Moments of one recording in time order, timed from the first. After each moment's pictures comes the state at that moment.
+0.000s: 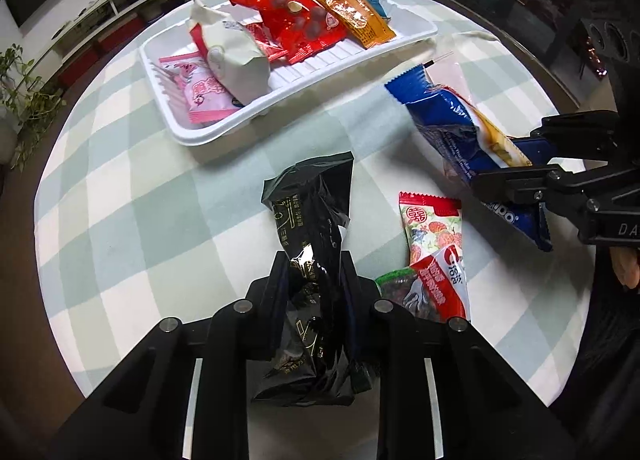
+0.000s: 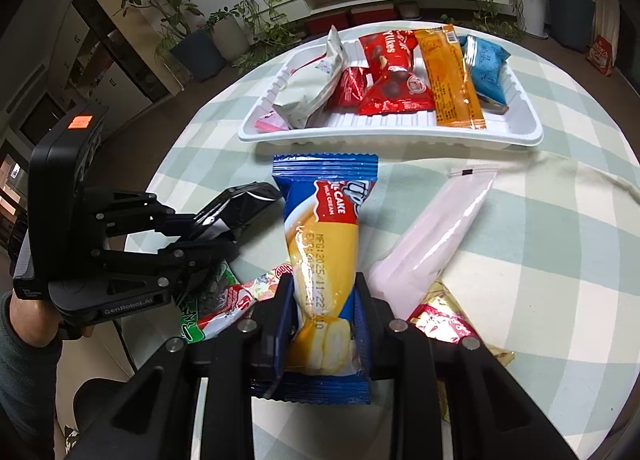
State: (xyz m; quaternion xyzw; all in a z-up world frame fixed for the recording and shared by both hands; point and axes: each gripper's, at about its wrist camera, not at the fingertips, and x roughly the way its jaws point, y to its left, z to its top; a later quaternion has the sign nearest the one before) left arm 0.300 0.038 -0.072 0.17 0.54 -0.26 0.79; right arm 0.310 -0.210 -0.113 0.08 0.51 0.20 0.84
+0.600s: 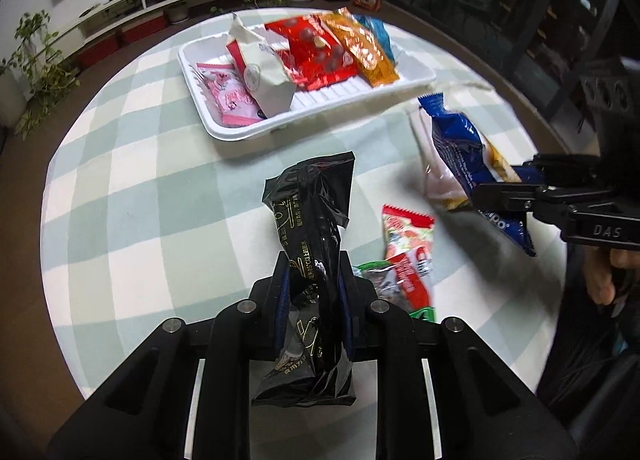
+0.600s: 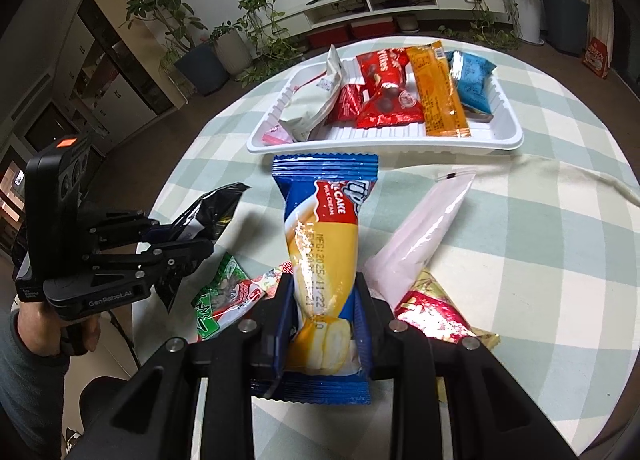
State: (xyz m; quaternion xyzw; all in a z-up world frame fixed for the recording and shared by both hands) left arm 0.272 0.068 -0.041 0.07 0.51 -0.25 0.82; right arm 0.293 -0.224 -0.097 0.09 0.48 0.20 0.85
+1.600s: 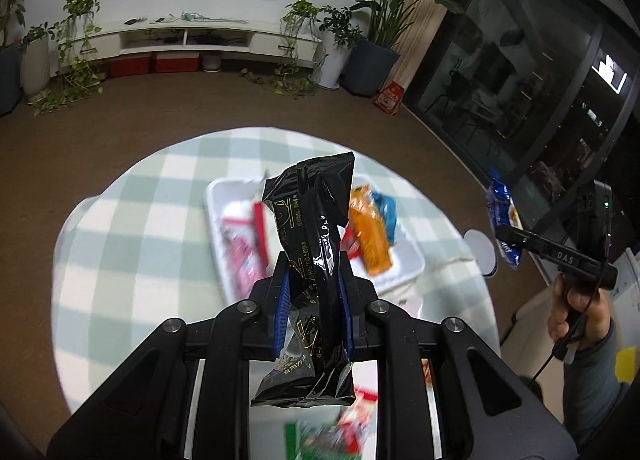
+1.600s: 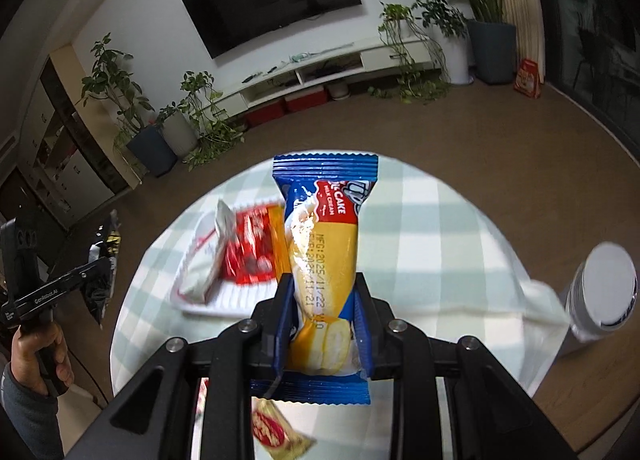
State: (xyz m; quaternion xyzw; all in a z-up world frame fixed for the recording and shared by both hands) left arm 0.369 0.074 0.086 -0.08 0.41 -0.23 0.88; right arm 0.373 -0.350 0.000 0.12 0.39 0.10 0.91
